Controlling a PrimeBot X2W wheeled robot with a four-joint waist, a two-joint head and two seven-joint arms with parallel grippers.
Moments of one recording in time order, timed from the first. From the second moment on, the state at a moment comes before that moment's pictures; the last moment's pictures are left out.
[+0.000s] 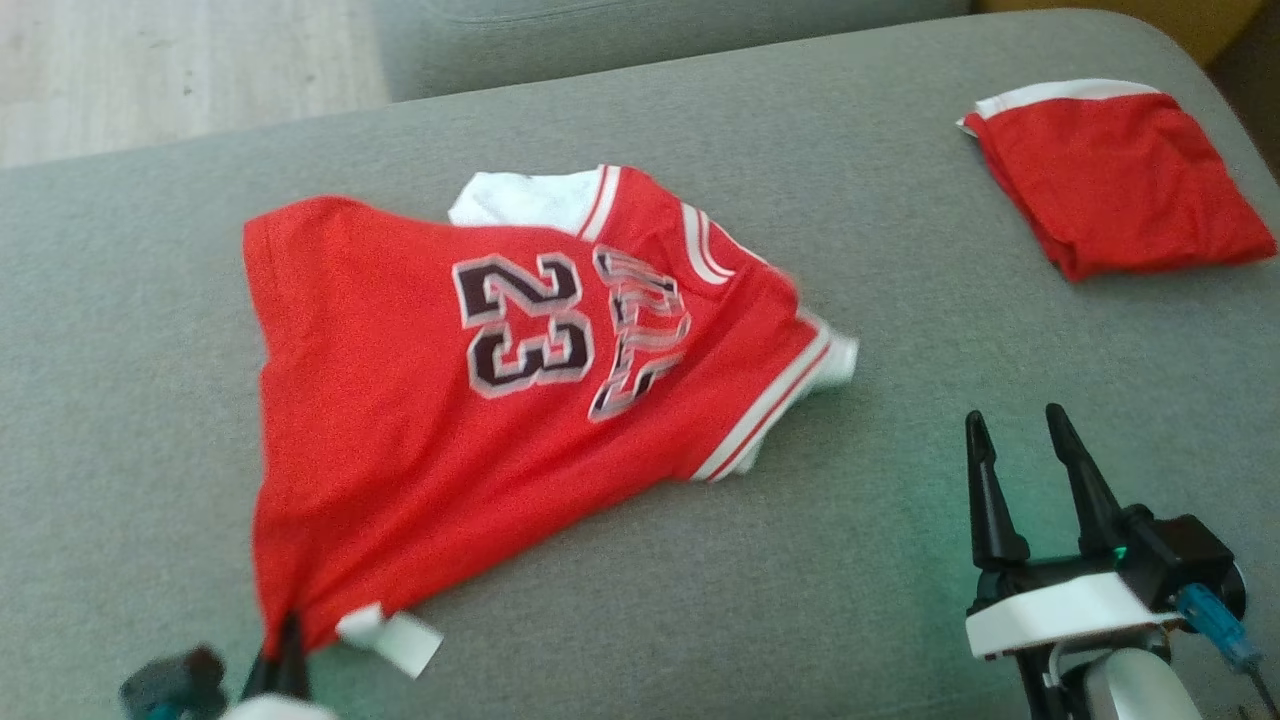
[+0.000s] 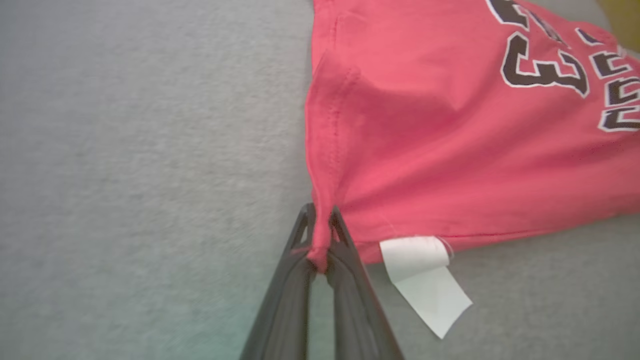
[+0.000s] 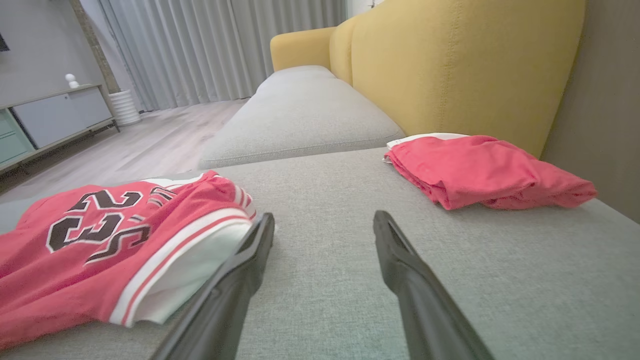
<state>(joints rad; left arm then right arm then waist) 0.12 0.47 -0.51 -0.02 -0.84 0.49 0.00 0.01 -0.05 0.04 0.19 0.13 0.12 -0.25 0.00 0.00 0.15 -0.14</state>
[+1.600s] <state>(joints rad) -0.49 0.21 -0.91 0.44 -0.60 0.23 0.14 -0.04 -0.05 0.10 0.17 0.20 0.12 -0.25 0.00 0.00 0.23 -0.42</state>
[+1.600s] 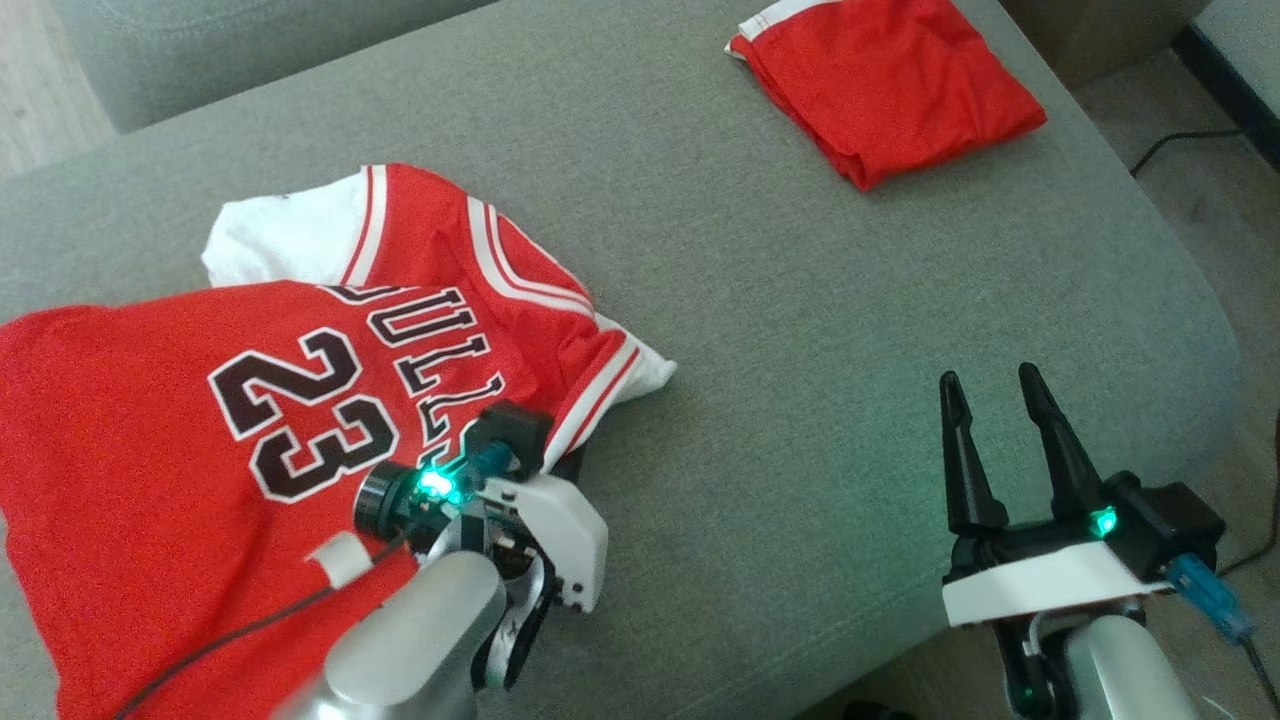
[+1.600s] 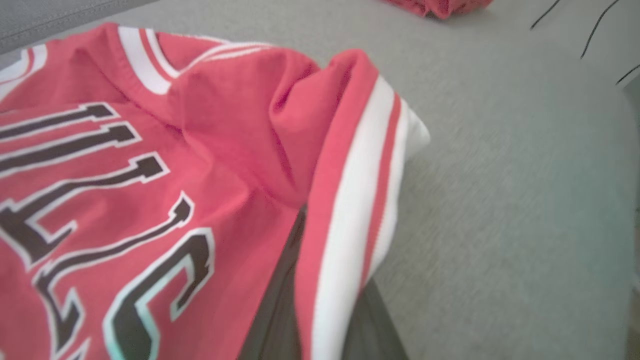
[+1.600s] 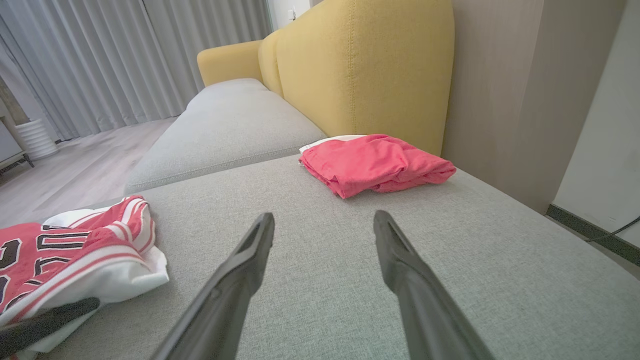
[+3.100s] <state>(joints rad) -0.48 0.15 -0.99 0.23 -0.70 0.15 0.14 -0.03 -0.05 0.12 0.19 0.17 0.12 -0.25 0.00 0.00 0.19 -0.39</state>
